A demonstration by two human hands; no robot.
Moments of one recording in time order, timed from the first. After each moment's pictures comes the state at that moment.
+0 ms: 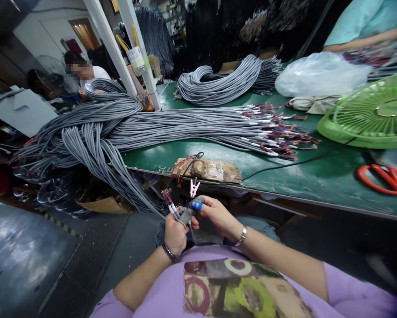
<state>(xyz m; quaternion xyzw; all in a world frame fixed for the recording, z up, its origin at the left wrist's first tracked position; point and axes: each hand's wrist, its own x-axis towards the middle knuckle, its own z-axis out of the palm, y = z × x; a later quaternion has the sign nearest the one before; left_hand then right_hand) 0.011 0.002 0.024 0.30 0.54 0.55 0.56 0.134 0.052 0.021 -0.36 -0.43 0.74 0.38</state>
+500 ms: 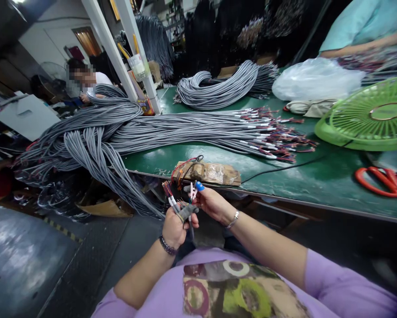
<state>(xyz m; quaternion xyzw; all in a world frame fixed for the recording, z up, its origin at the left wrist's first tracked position) 0.008 0.021 0.045 0.29 0.49 0.54 0.62 0.125 0.093 0.028 -0.33 -0.37 0.77 0.40</state>
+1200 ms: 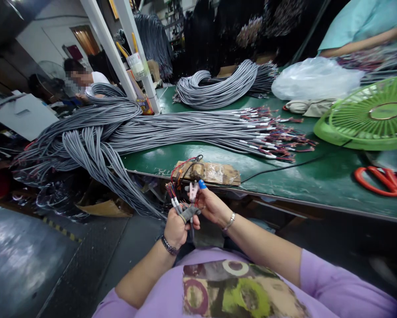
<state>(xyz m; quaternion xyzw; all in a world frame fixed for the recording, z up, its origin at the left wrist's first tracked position) 0.011 0.022 0.038 0.31 0.50 0.52 0.62 0.118 0.092 0.018 -0.28 -0.20 0.83 0.44</state>
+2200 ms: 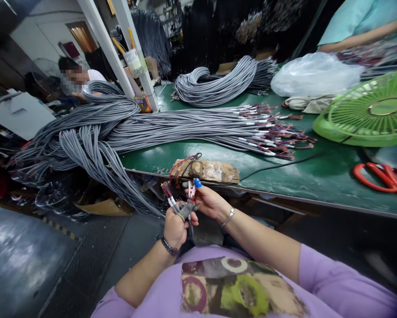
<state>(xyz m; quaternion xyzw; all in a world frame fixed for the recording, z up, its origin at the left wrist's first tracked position) 0.016 0.019 0.039 0.27 0.49 0.57 0.60 0.118 0.099 0.020 -0.27 -0.18 0.85 0.41</state>
